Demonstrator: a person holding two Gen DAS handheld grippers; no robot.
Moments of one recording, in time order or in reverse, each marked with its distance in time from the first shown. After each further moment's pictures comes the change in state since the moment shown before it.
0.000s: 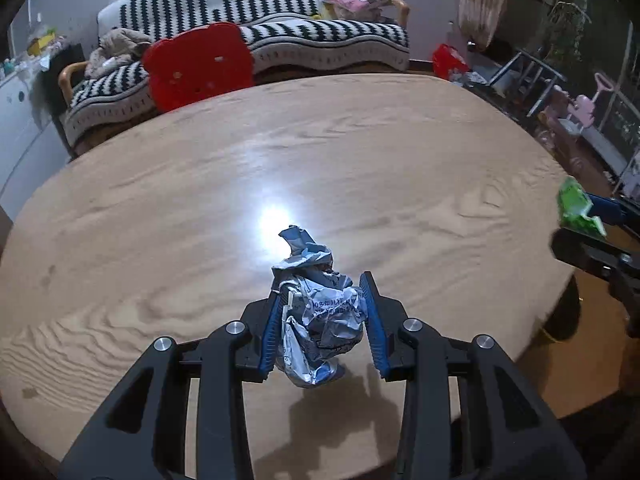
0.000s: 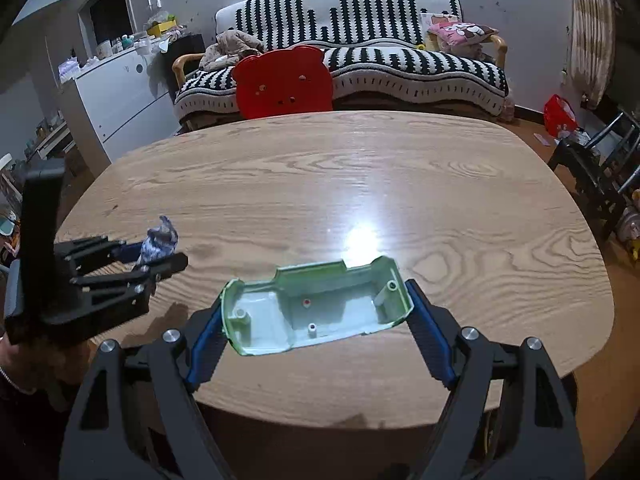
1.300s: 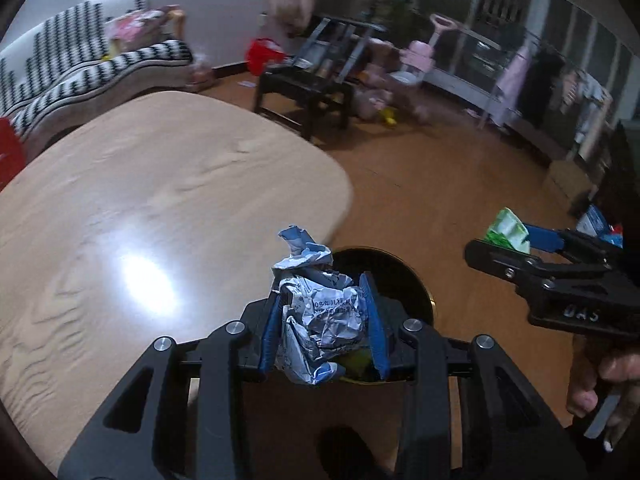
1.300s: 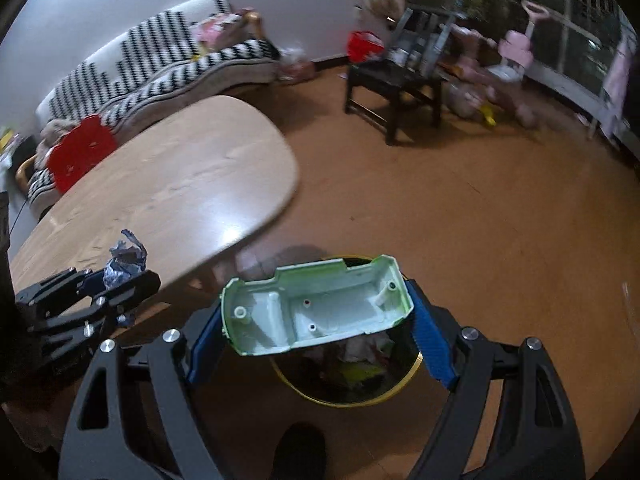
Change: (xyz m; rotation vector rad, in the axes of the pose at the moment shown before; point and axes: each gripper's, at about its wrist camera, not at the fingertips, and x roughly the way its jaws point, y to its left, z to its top) left arm 0.048 -0.362 0.006 0.360 -0.021 -0.466; right arm -0.136 -0.290 -0.172 0.525 -0.015 -0.424
